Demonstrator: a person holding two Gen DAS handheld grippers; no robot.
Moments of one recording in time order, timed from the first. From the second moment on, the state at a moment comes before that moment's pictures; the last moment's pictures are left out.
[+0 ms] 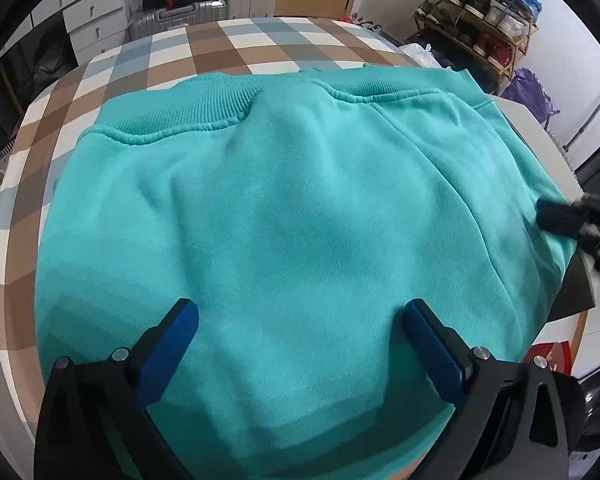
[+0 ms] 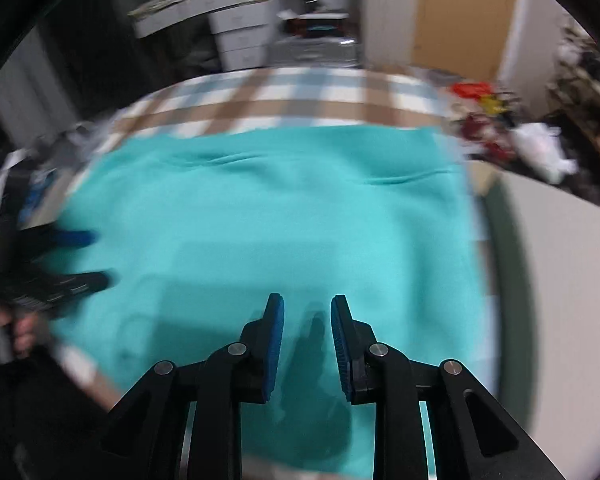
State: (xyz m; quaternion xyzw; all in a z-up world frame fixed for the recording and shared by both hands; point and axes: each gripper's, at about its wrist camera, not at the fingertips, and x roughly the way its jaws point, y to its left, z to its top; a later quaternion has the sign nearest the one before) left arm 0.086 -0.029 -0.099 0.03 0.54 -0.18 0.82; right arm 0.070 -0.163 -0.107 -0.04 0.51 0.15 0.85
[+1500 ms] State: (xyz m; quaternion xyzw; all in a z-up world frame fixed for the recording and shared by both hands) left arm 0.089 -0.158 -0.099 0.08 0.55 -0.25 0.79; right arm -0.011 -0.289 -0.185 0.45 0.43 0.08 0.78
